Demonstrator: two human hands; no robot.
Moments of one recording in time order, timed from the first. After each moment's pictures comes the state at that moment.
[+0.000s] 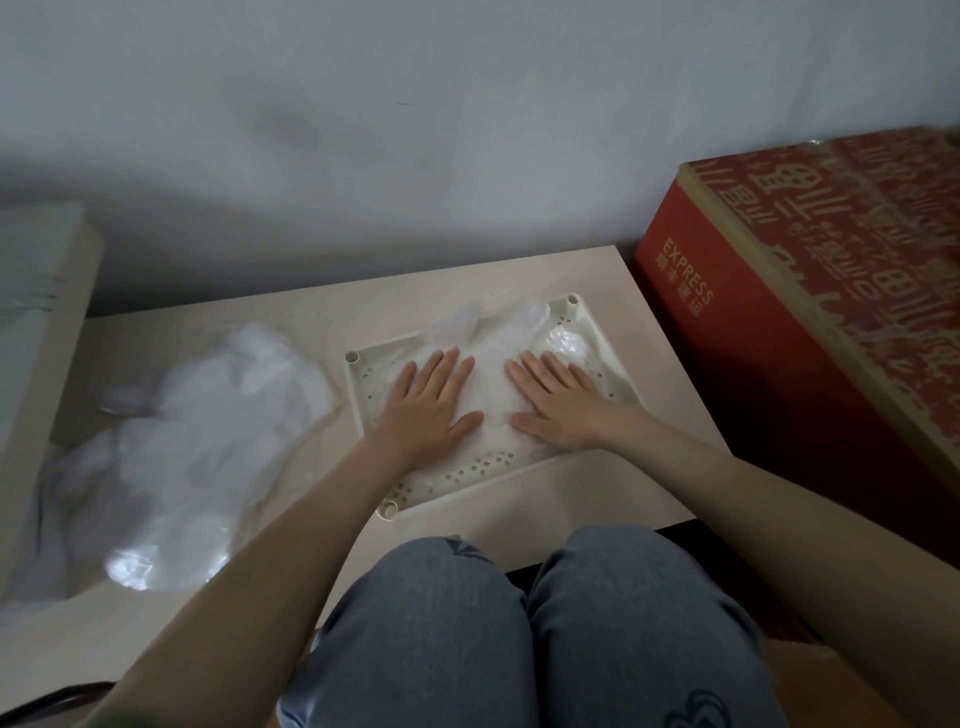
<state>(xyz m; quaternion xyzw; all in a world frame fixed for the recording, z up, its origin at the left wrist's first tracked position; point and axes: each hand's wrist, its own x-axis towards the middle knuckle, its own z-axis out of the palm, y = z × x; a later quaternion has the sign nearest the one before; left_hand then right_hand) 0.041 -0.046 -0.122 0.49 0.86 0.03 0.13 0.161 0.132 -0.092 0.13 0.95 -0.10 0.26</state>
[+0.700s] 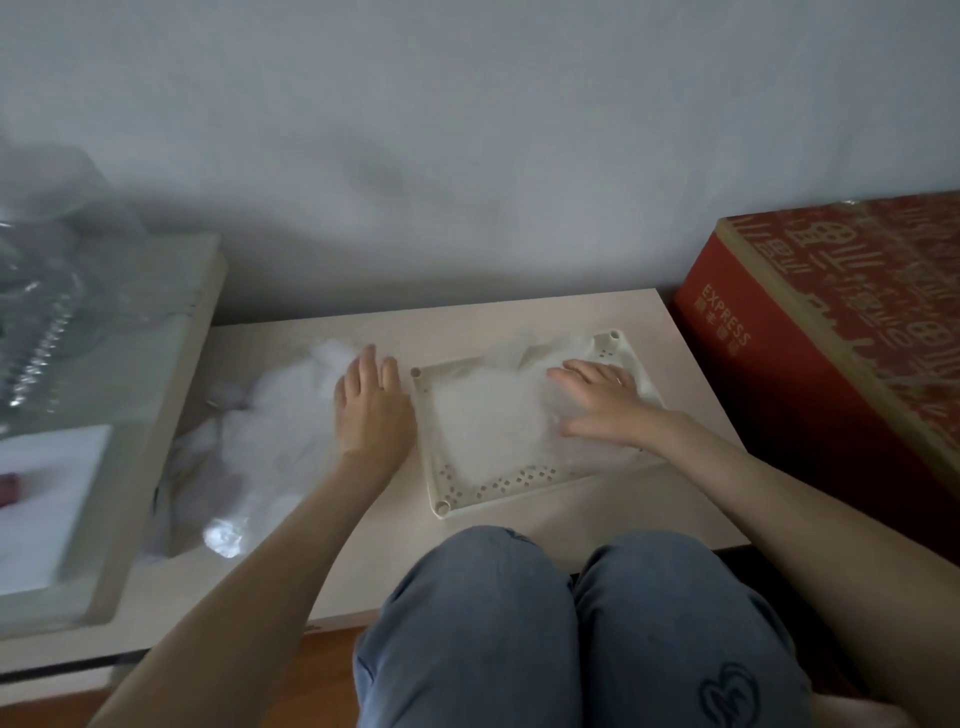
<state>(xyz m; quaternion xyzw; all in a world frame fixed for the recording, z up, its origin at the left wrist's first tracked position) 0.027 -0.121 -0.063 0.24 0.97 0.11 -0.01 0.152 0.120 -0.042 0.16 0.96 -0.14 0.17</state>
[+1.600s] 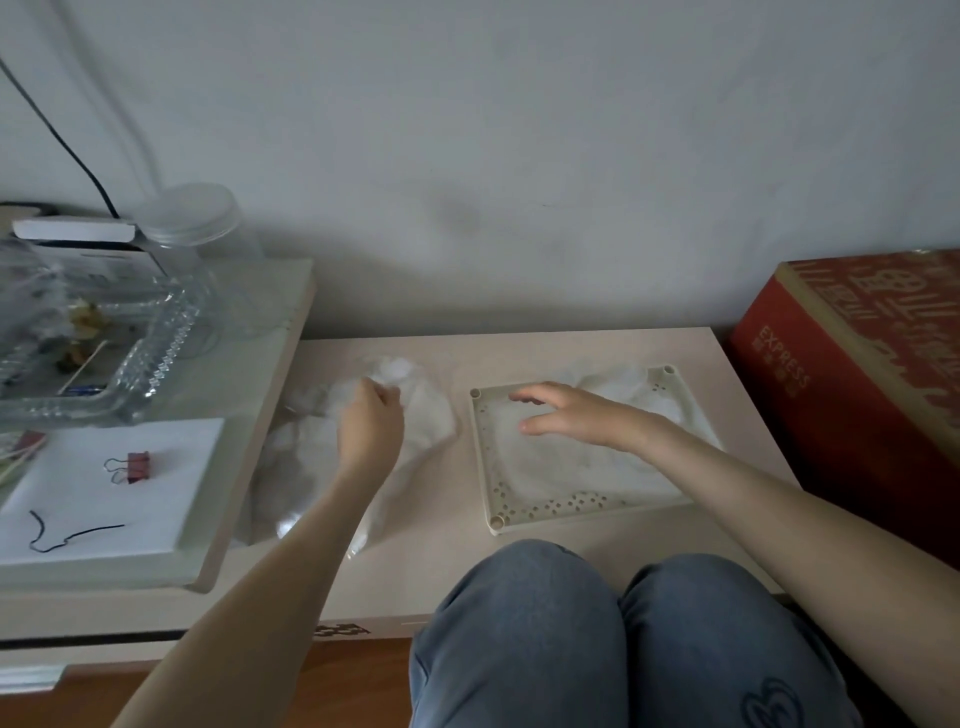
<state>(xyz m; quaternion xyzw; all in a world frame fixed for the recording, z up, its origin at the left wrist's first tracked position) 0.001 -0.179 -0.035 -0.02 0.91 0.42 0.04 0.099 0.047 0.001 0.08 0.88 -0.43 0.20</state>
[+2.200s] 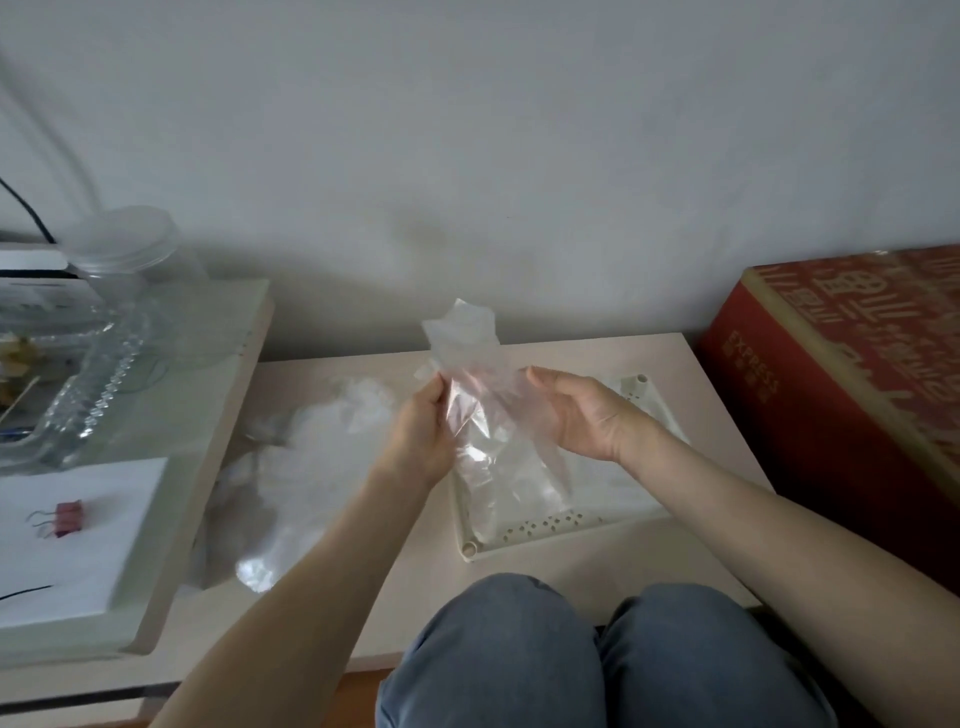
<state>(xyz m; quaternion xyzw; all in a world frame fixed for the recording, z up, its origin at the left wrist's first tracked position) 0.021 -0.095 -0.010 -0.05 0.41 0.81 0.43 0.103 0.071 0.006 0.13 0.50 -0.85 0.12</state>
